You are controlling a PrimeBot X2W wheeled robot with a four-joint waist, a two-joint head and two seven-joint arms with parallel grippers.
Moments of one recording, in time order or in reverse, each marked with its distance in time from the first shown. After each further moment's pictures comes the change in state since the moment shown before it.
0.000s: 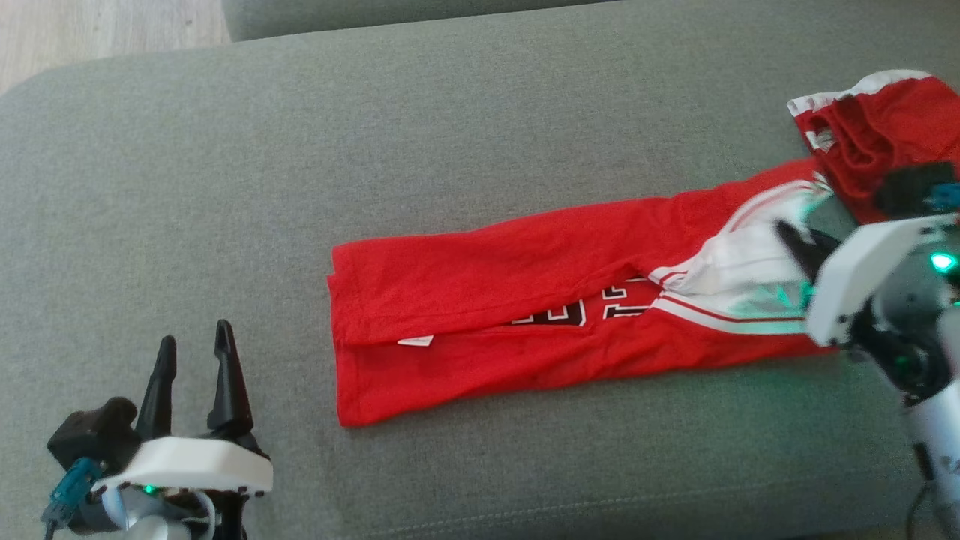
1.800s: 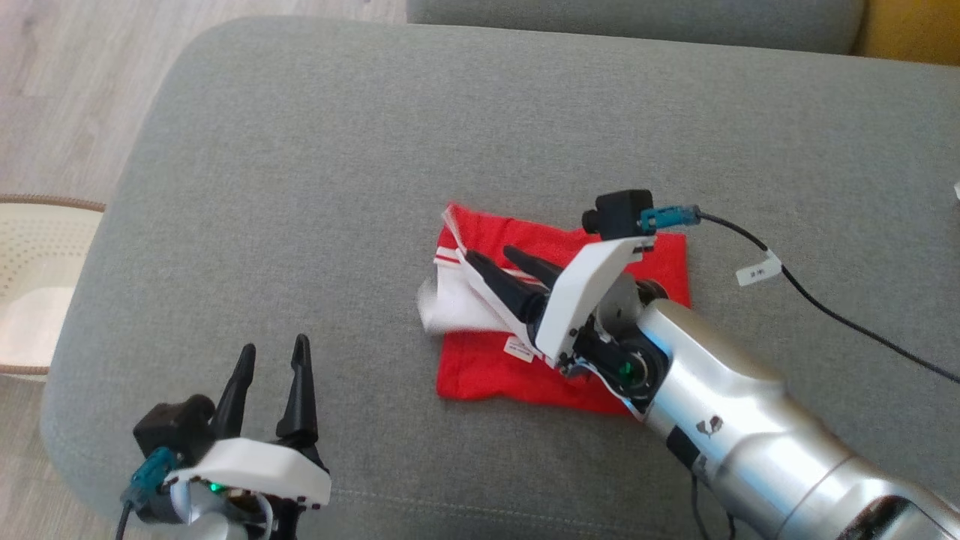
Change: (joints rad) left arm -0.047 -0.033 -0.121 0.107 0.012 -0.053 0.000; right arm -0.326 0.332 0.707 0.433 0.611 0.000 -0.403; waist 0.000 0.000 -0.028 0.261
